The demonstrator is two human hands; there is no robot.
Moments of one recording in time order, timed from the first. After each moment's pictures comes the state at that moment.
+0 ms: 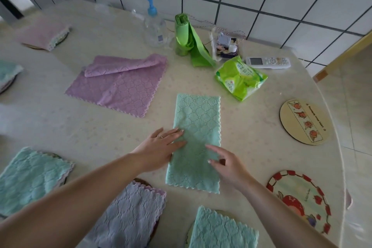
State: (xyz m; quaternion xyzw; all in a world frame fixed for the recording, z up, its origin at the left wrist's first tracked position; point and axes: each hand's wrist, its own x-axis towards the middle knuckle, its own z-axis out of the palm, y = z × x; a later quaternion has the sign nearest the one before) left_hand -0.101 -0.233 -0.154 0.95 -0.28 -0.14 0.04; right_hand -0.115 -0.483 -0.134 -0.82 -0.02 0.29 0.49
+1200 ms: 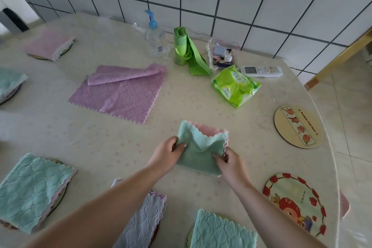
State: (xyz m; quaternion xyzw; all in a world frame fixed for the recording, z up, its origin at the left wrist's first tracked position) left_hand -0.110 -0.276 -0.138 0.86 0.10 -0.15 0.48; right_hand -0.117 -0.479 -0.135 -0.85 0.12 0.17 0.49
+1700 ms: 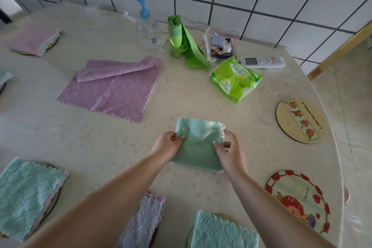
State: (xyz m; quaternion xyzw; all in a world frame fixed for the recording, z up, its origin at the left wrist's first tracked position) left_hand -0.077 -0.284 -0.144 0.85 0.19 -0.22 0.43; right_hand -0.094 -0.472 -0.140 -0.83 0.20 0.12 0.50
